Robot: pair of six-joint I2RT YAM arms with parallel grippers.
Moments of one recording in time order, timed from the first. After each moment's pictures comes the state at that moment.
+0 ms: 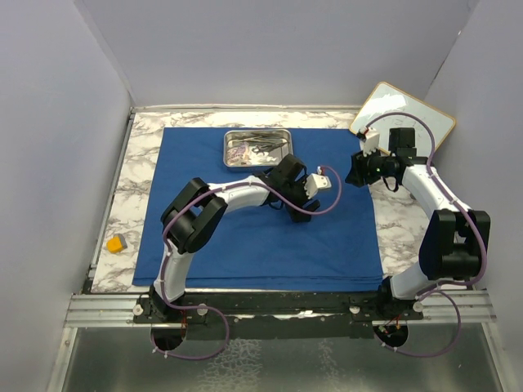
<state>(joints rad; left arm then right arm) -0.80 2.05 1.40 -0.20 0.47 0.33 -0.03 1.54 1.09 -0.45 -0.55 -0.37</state>
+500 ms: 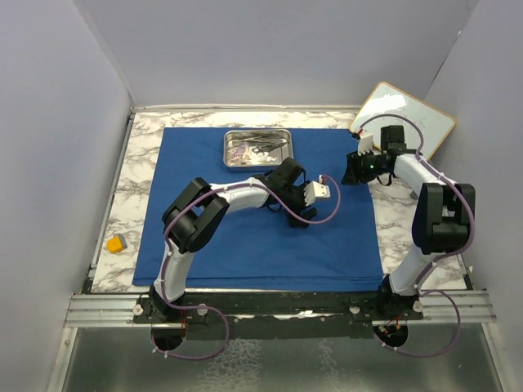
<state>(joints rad) -0.80 2.06 1.36 -0.19 0.58 0.46 -0.03 1.74 1.18 -0.46 -0.55 -0.32</state>
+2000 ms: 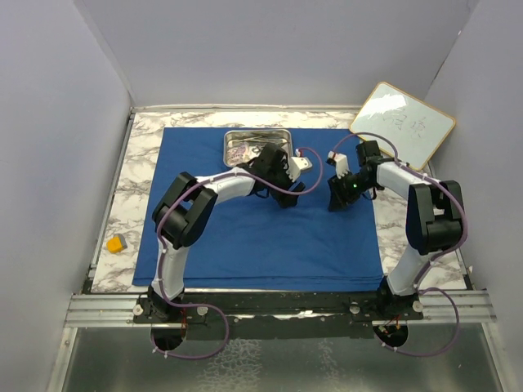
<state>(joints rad) -0.66 2.03 1.39 -0.17 0.43 0.26 0.11 1.77 1.11 -0.58 -0.56 -0.47</state>
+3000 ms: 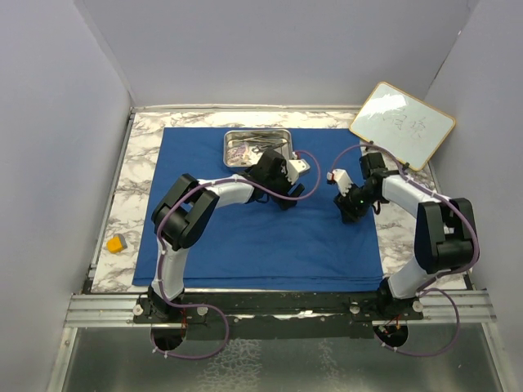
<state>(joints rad) -0.67 2.03 1.26 0.01 0.32 0.19 0.11 1.62 0.94 -0.63 -0.38 -0.77</state>
